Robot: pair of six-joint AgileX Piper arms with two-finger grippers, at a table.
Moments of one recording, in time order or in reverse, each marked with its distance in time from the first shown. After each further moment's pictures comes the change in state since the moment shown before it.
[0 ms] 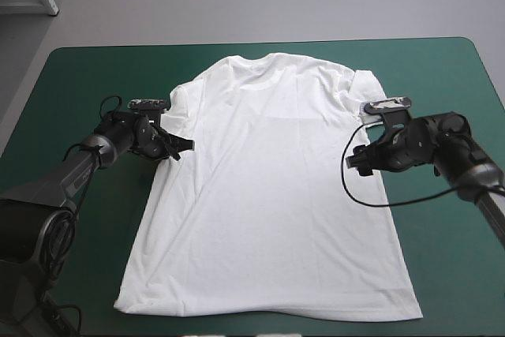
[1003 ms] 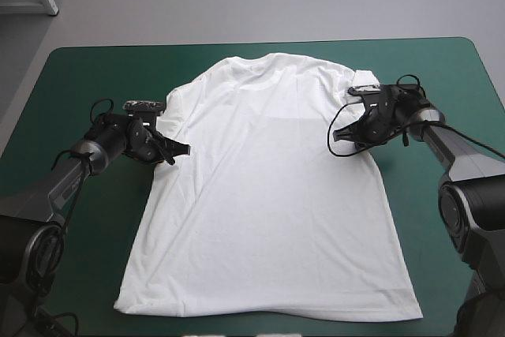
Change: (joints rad) left arm 0.000 -0.095 0.030 0.018 0.028 0.023; right arm -0.069 0.502 -0.317 0.069 -0.046 -0.062
